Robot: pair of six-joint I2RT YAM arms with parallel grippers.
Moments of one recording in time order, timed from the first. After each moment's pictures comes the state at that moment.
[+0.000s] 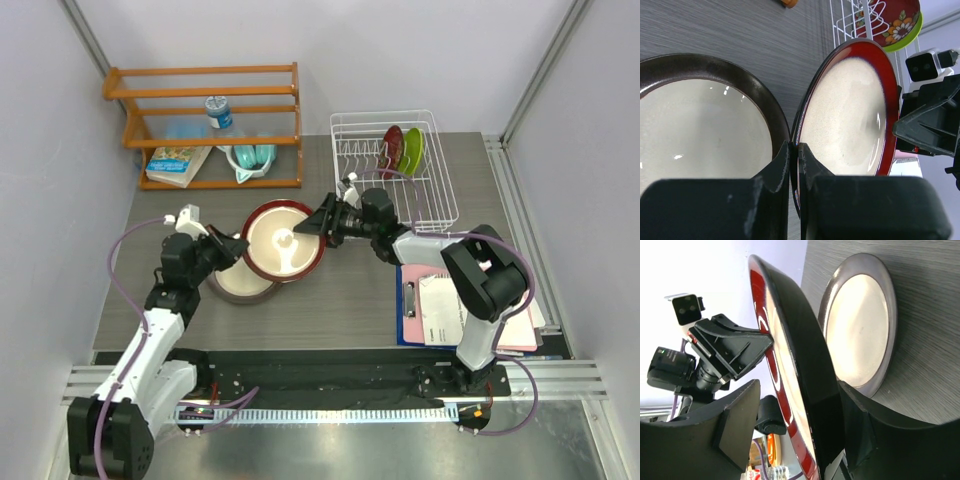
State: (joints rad) left arm -0.12 0.84 0.44 0.05 0.28 -0.70; right arm 0.58 1.81 0.95 0.64 -0.66 1.15
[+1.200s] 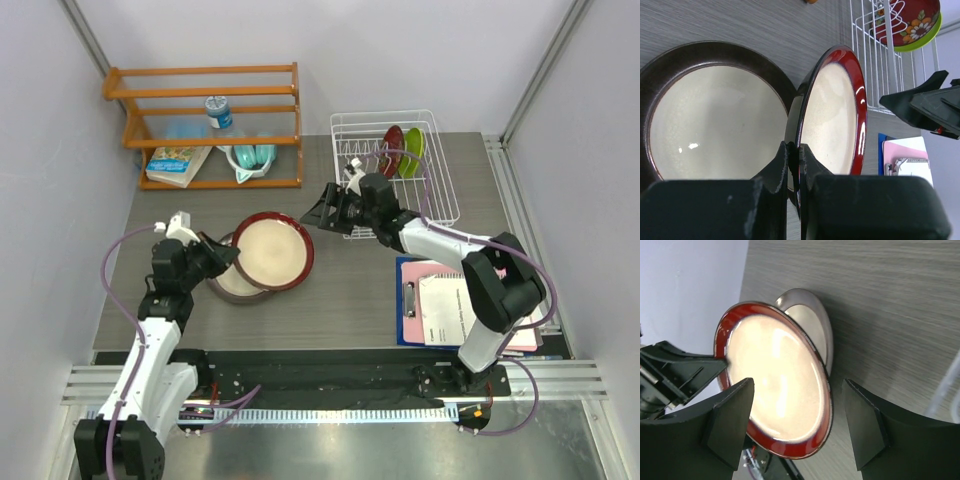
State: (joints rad) left arm -0.01 0.76 0.44 -0.07 0.33 -0.66; right arm 0.57 1.72 1.08 0.23 -0.44 0.82
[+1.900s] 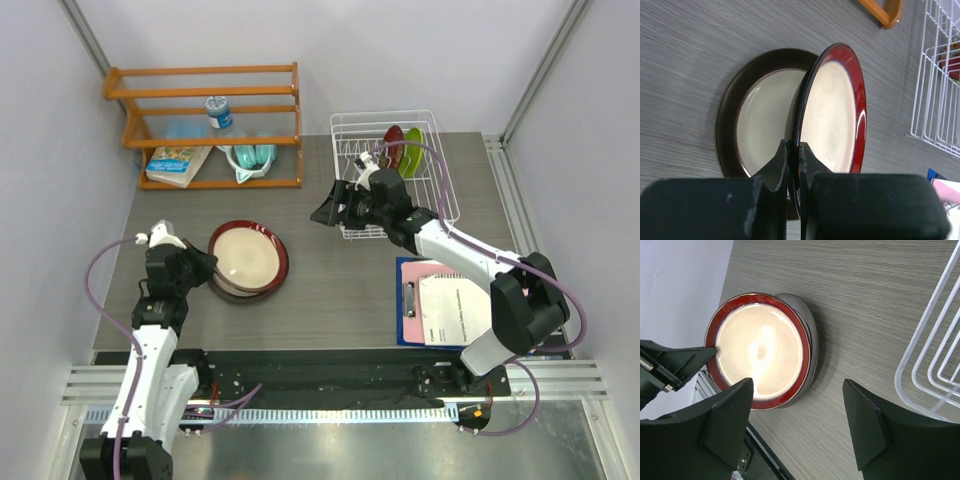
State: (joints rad) left arm 0.04 0.66 0.46 -0.29 0.10 -0.60; right arm 0.57 1.56 1.09 0.02 -0.31 0.67
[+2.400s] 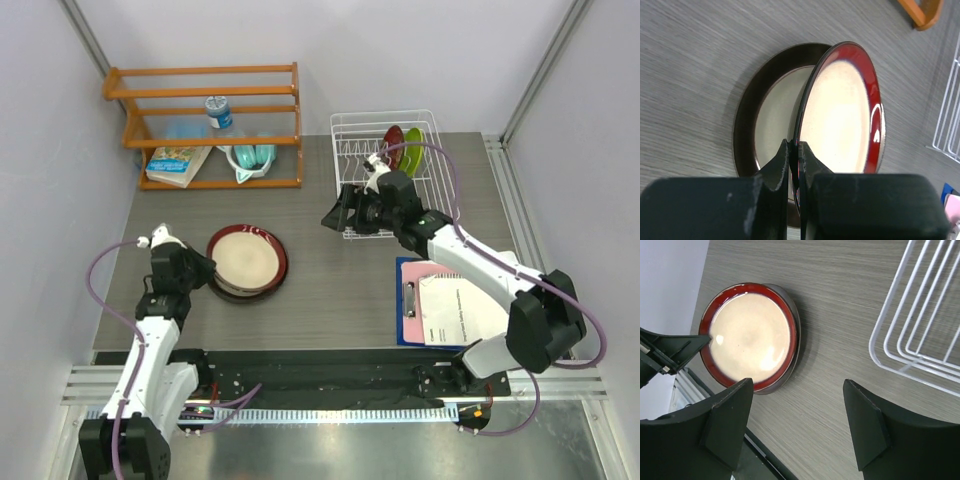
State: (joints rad) left arm 0.04 0.75 0.44 -0.27 0.03 -0.63; right arm 0.57 1.46 1.07 -0.12 -0.25 0.61
